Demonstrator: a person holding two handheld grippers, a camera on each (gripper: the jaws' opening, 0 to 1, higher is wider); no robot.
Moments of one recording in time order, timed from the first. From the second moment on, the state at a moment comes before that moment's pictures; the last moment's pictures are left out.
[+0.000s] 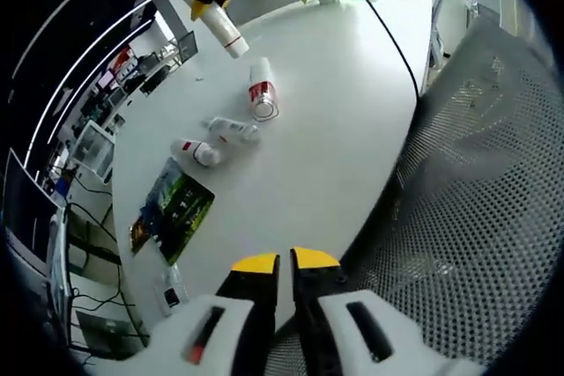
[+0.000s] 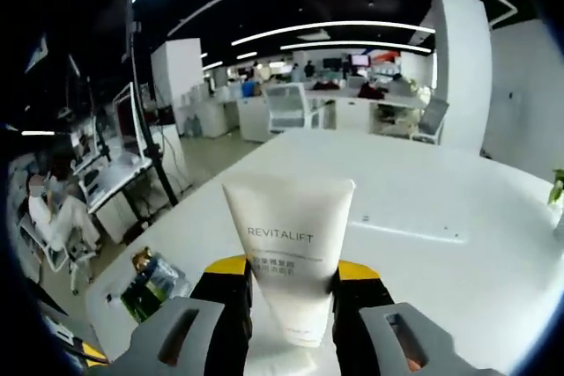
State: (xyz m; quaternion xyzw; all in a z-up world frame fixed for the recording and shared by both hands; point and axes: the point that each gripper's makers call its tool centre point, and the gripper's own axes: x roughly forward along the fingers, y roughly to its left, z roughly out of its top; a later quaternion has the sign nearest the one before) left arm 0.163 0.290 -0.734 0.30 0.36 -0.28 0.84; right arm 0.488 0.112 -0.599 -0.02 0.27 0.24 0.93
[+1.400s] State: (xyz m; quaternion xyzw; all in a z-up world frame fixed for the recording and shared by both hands) left arm 0.161 0.295 -0.742 0.30 0.38 -0.28 0.83; right arm 0.526 0.091 -0.655 -0.01 0.29 0.21 0.93
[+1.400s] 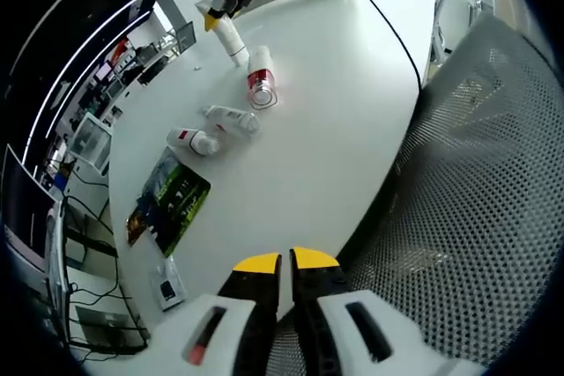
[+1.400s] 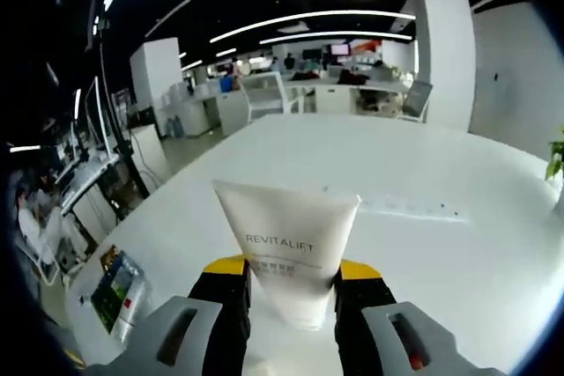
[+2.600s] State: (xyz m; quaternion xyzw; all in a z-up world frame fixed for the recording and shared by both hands) left arm 0.162 0.294 -0.740 0.30 0.38 -0.28 0.83; right arm 0.392 0.119 -0.722 -0.33 0.38 0.51 0.70
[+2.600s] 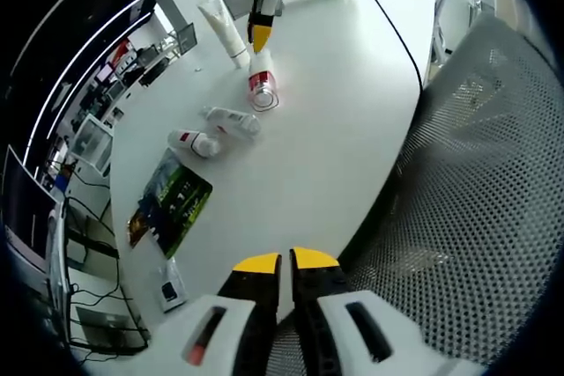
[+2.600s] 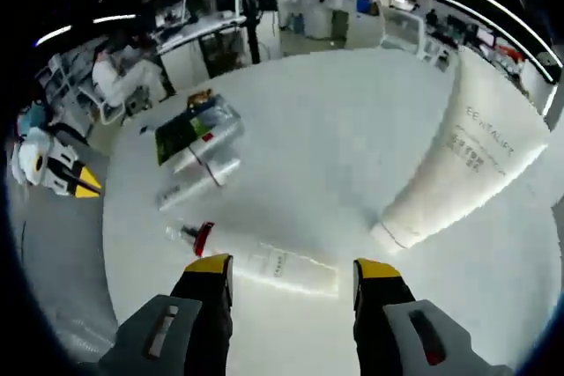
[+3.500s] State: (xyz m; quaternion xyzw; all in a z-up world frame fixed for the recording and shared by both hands) left arm 0.162 0.297 -0.741 0.30 0.38 -0.27 0.83; right arm 0.369 0.135 -0.779 -0.65 0.33 0.61 0.30
